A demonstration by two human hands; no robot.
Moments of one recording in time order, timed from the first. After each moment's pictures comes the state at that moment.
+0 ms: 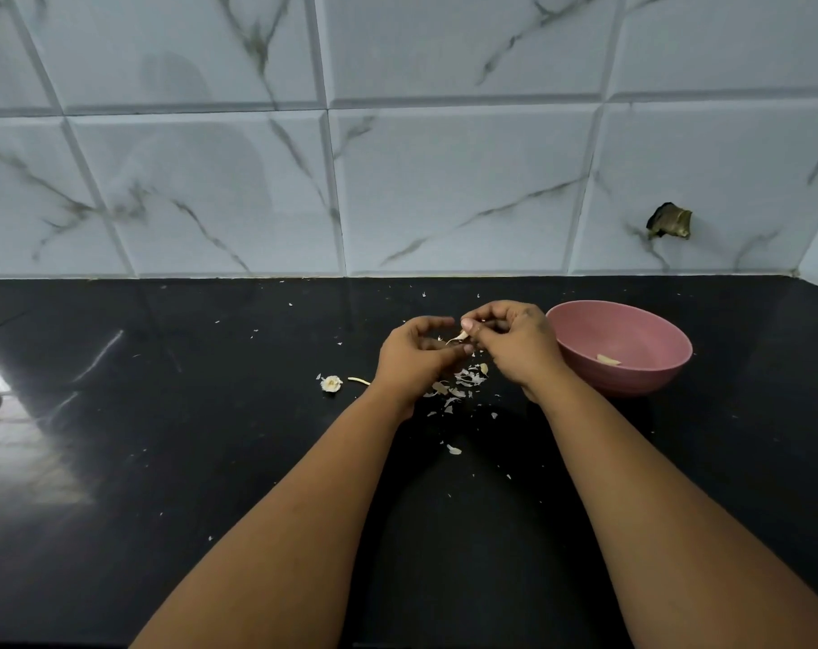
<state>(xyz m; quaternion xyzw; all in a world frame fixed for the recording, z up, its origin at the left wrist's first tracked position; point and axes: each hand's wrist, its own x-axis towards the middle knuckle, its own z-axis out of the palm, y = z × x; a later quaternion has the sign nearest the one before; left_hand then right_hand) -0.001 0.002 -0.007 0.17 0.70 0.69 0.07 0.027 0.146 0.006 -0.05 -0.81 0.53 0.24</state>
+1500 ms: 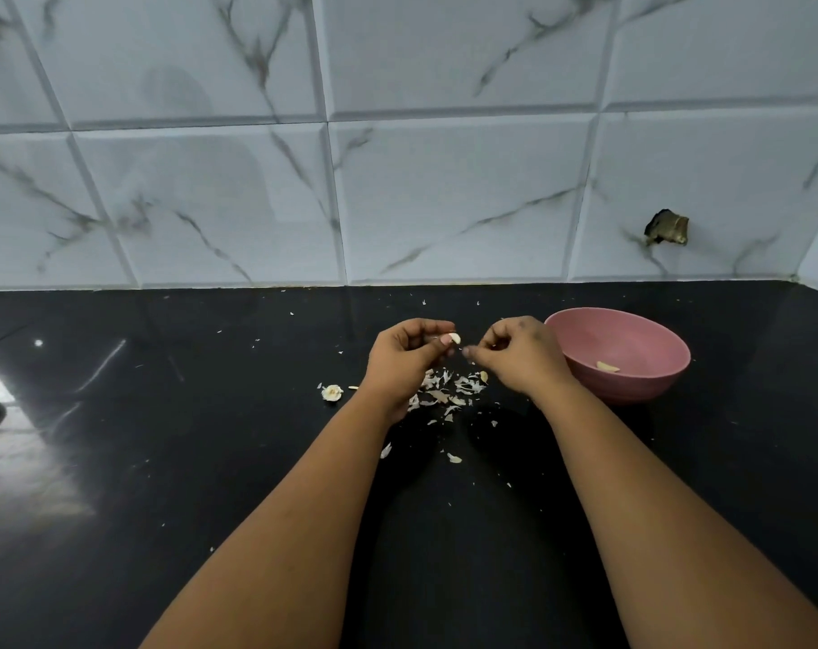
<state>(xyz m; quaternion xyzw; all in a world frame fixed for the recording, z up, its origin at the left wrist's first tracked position) -0.011 -0.006 -0.008 0.20 0.63 0.75 0.06 0.031 0.153 0.009 -0.08 -0.91 0.35 0.20</state>
